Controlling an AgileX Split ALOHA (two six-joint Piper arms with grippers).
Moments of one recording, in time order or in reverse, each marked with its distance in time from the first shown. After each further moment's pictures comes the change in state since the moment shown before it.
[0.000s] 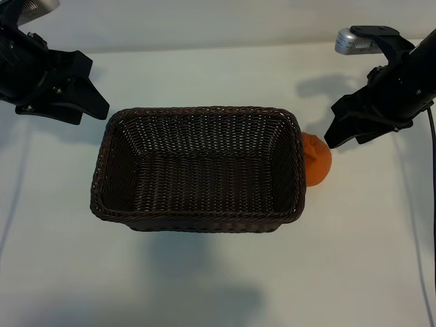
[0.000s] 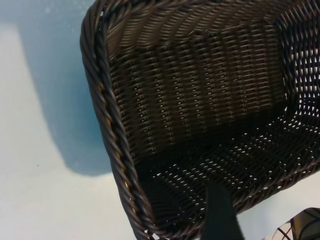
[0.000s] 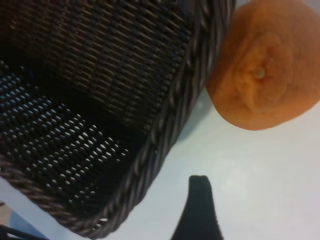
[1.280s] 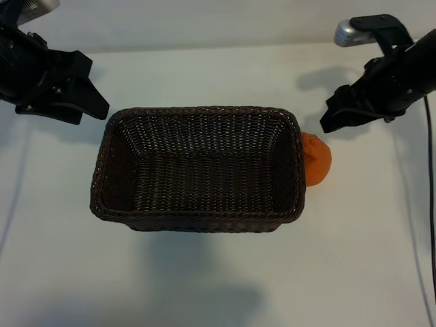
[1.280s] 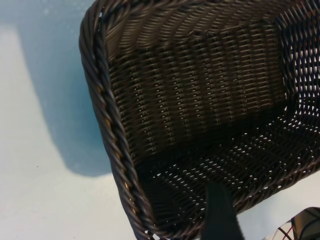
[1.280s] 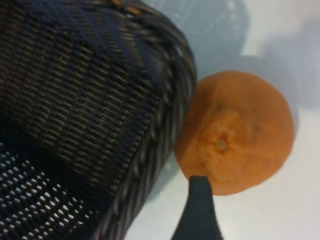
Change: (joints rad) left arm 0.000 0.000 0.000 -0.001 0.000 0.005; right arm 0.021 0.019 0.038 0.018 -0.206 -0.084
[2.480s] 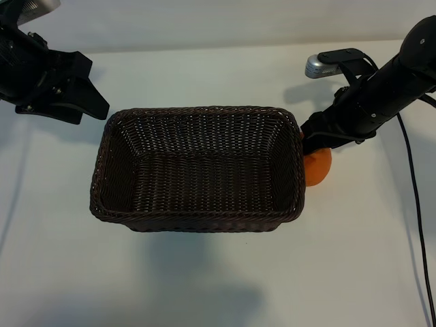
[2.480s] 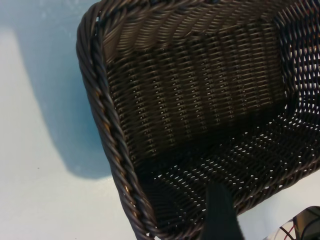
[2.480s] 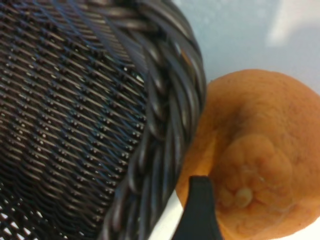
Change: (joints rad) left arm 0.000 0.000 0.000 0.000 0.000 0.010; right arm 0.051 0.159 0.000 0.031 -0.095 -0.016
